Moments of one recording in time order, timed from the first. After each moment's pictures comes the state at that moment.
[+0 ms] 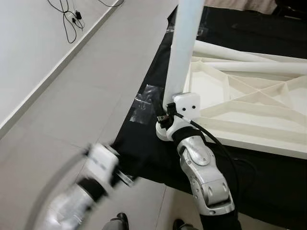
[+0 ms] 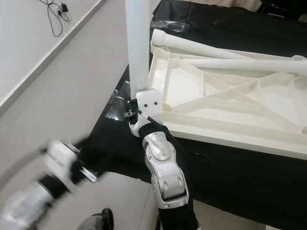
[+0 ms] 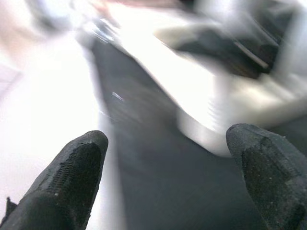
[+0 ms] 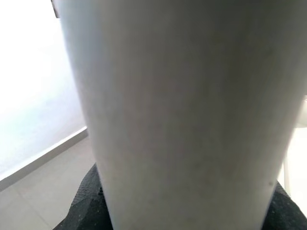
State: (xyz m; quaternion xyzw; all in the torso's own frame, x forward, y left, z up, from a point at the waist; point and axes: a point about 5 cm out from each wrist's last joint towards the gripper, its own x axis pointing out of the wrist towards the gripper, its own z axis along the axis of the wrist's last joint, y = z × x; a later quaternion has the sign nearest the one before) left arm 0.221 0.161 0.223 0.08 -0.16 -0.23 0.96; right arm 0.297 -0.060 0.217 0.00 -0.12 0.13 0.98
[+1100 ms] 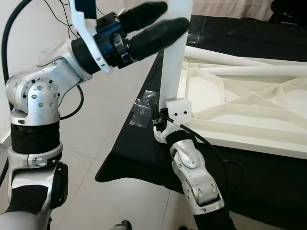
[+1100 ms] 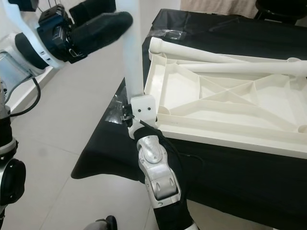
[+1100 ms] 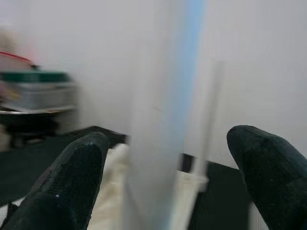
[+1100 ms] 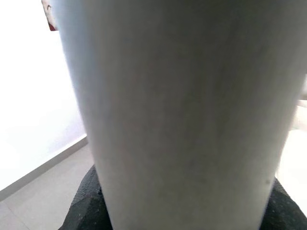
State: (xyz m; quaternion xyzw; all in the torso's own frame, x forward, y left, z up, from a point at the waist) left arm 0.281 0.107 0.401 -0.04 -0.21 -0.64 0.74; right arm 0.304 -0.048 0.204 0.00 -0.12 0.12 0.98
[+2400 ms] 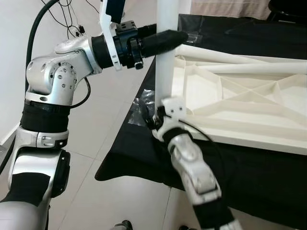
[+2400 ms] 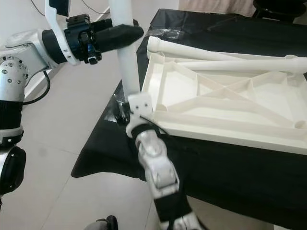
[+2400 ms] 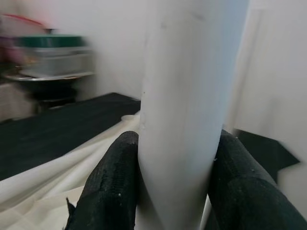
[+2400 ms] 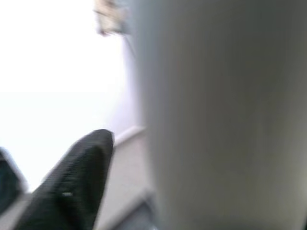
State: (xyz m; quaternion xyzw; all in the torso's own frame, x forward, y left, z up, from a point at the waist) left arm 0.321 0.100 0.398 0.00 -0.16 -0.59 0.79; right arm 0.325 -0.041 0.235 0.01 -0.16 0.27 0.95
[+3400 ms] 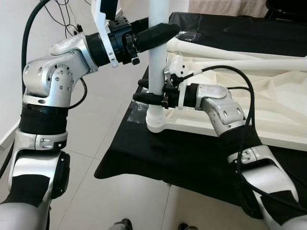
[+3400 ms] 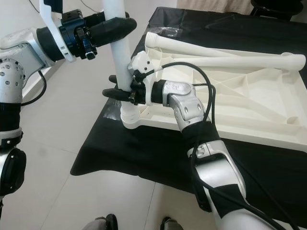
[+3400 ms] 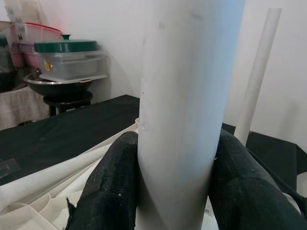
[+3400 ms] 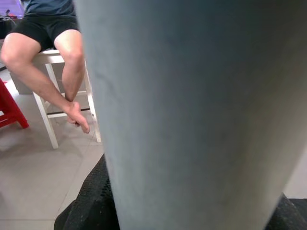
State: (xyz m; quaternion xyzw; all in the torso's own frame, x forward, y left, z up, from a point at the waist) left arm 0.319 0.103 0.394 0.01 -0.17 -0.59 0.79; right arm 0.373 -0.074 0.277 -0.12 -0.07 0.59 0.80
